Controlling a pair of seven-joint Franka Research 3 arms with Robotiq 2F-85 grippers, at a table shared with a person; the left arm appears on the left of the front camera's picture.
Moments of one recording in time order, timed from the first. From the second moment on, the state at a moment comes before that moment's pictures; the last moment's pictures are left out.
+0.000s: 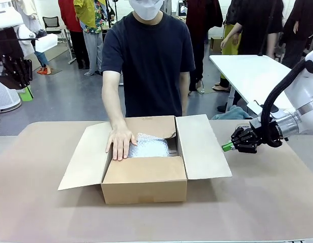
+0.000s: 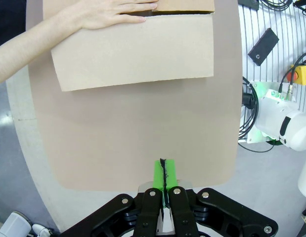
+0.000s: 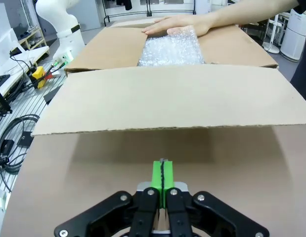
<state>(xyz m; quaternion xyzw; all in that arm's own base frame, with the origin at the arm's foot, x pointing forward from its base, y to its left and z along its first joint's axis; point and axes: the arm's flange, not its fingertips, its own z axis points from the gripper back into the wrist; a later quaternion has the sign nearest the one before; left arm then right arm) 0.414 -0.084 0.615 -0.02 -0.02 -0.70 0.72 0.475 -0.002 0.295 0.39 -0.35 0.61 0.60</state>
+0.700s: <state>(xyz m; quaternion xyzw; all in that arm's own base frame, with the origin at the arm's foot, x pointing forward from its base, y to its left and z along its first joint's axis) 0.414 -0.084 0.615 -0.02 -0.02 -0.70 0.72 0.476 0.032 0.287 0.45 -0.36 0.58 0.57</state>
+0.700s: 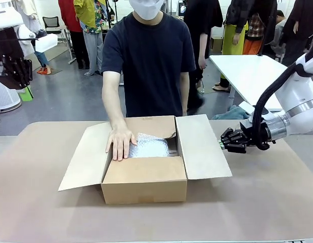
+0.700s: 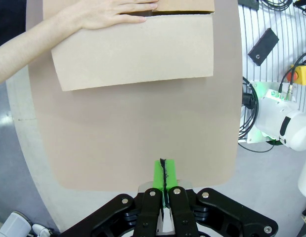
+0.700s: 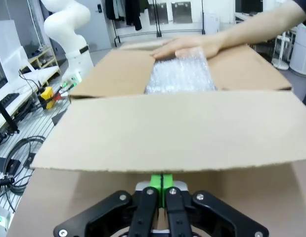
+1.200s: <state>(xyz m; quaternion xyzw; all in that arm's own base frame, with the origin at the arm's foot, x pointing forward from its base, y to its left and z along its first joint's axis) 0.414 -0.084 0.615 -0.02 -0.02 -0.70 0.72 0.477 0.070 0.311 0.48 -0.39 0.57 0.54</state>
